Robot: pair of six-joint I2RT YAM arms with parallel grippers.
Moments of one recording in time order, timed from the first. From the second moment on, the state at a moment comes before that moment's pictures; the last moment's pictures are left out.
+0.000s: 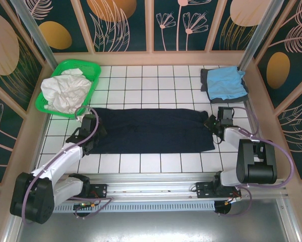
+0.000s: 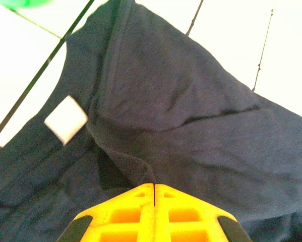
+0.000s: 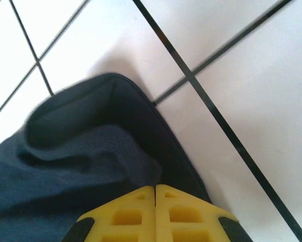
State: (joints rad) left arm -0.28 1.09 0.53 -0.23 -0.20 -0.74; right arm -0.03 1.40 0.58 -0.04 -0.12 0.65
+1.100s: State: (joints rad) left arm -0.28 1.01 0.52 -0.36 -0.25 -0.66; right arm -0.08 1.48 0.65 -0.08 -0.16 0.60
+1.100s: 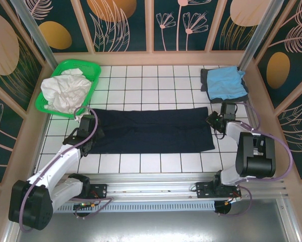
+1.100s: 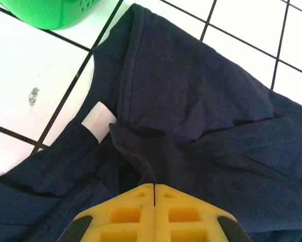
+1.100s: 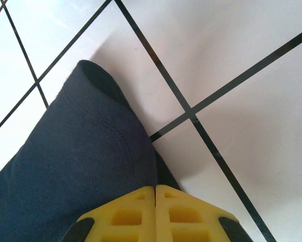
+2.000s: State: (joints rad) left arm -0.28 1.02 0.38 -0.35 -0.23 -0.76; right arm 0.23 1.22 0.60 -0.14 0.01 0.62
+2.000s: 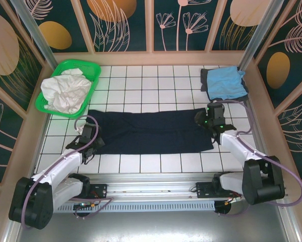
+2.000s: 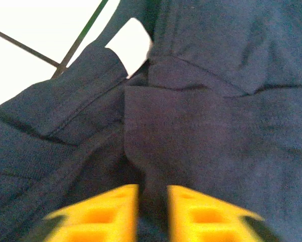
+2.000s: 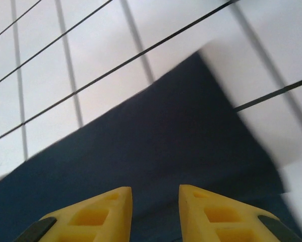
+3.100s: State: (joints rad) left arm -0.35 1.67 0.84 -0.20 0.02 -0.45; right arm 0.05 1.39 0.46 0.02 -0.10 0.65
